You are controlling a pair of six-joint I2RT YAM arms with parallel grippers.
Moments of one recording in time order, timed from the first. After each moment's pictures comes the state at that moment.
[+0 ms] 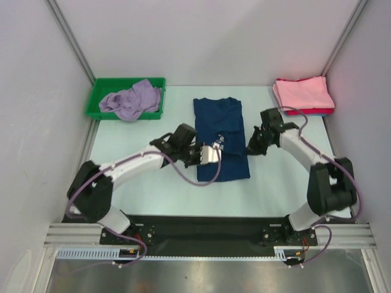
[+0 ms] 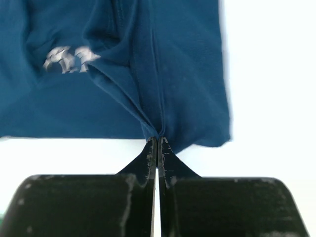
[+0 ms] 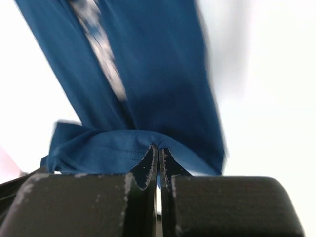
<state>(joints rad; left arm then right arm) -0.75 1.48 0.99 -0.37 0.35 0.84 0.26 1.50 1.04 -0.63 -0.26 0.68</state>
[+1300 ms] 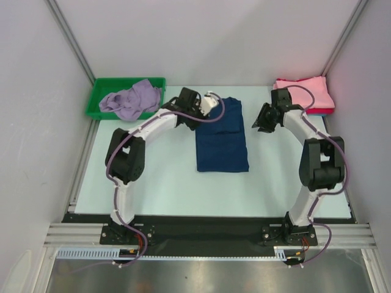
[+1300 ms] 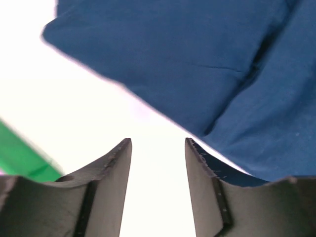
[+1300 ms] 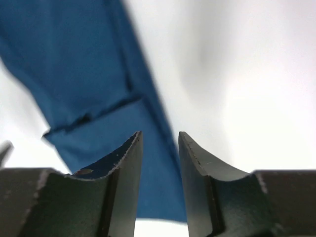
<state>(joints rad) -0.53 2.07 1.67 -0.44 0.09 0.53 0.09 1.87 1.43 -0.52 -0.15 0.57</state>
